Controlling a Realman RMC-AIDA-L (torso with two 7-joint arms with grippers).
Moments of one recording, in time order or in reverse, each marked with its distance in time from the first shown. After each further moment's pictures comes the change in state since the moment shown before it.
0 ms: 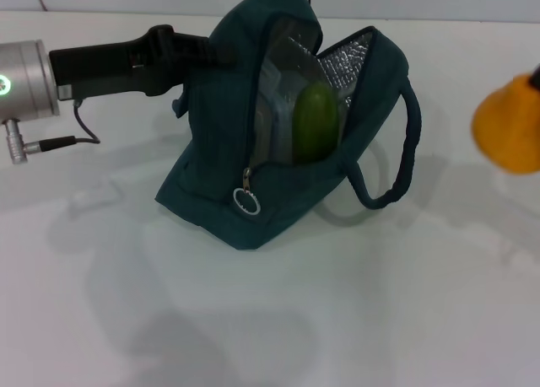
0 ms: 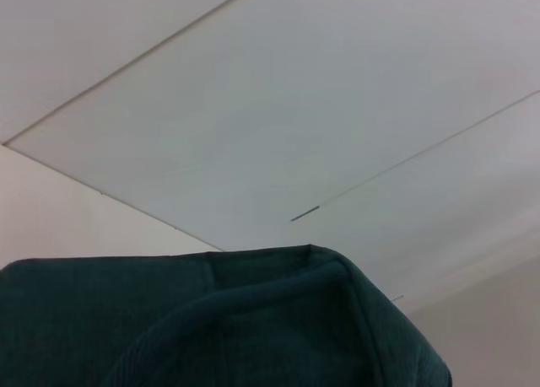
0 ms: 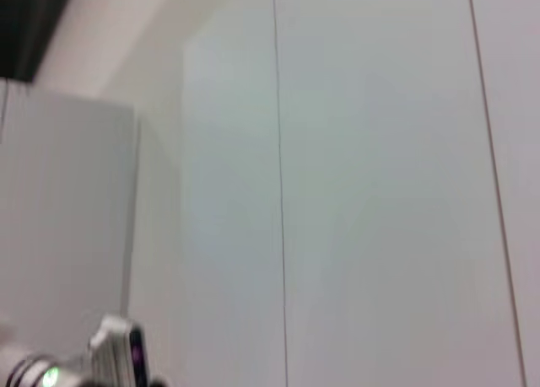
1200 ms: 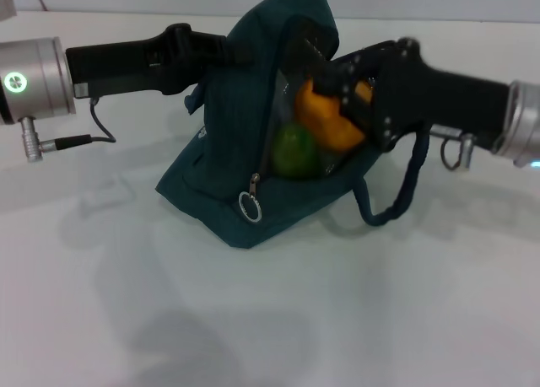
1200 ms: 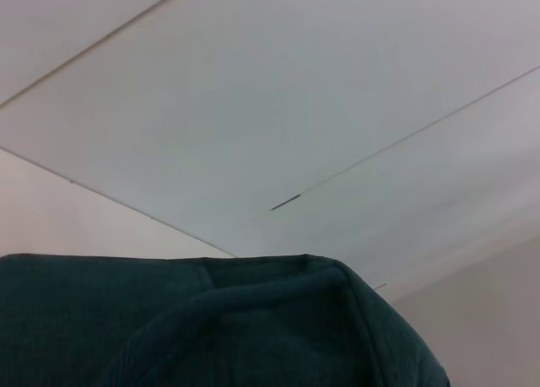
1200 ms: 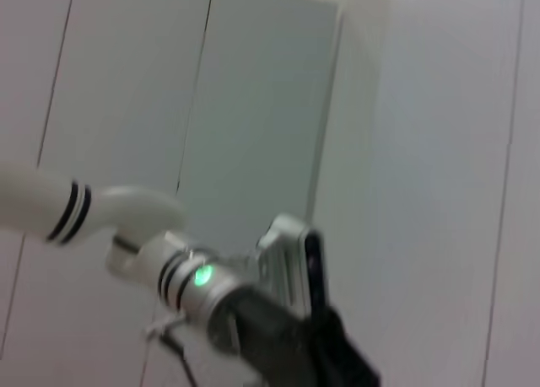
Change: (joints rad) left arm -0.017 -0.018 0.007 0.001 -0.002 0.007 0.001; right arm 0.308 0.032 -0.420 -0.052 0.048 0.325 -0.001
